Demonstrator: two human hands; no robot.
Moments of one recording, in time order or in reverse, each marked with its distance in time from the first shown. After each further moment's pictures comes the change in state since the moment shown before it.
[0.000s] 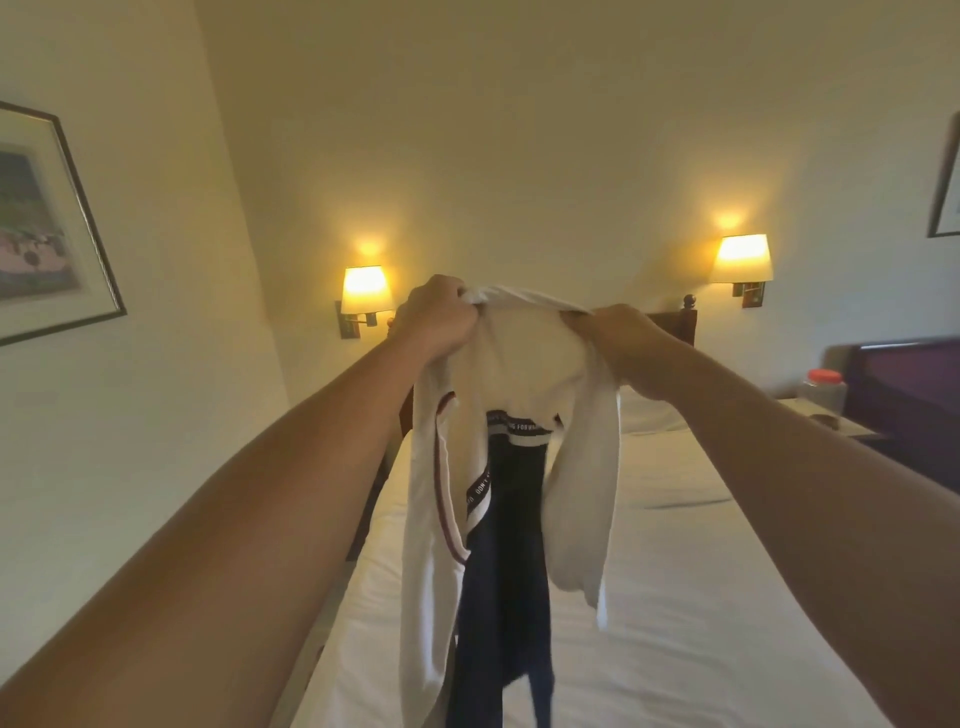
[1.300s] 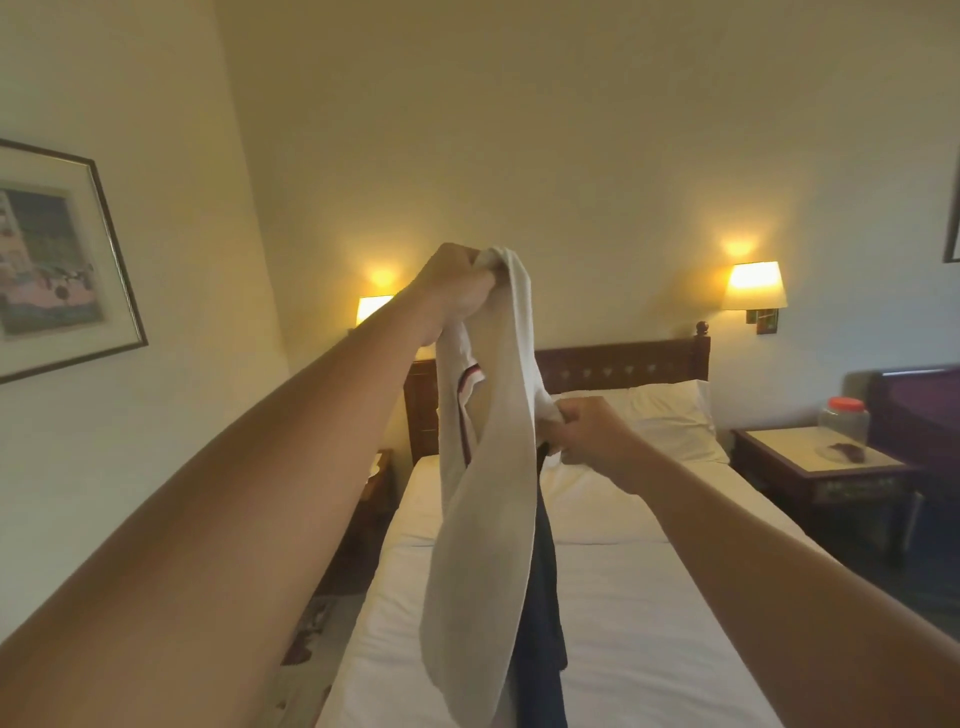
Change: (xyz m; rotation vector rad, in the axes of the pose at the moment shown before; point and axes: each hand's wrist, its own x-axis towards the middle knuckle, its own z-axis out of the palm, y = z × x) left_hand 0.031 0.034 -0.046 -0.289 -0.080 0.009; right_hand 0.005 0.055 0.053 -0.039 -0.159 -0.063
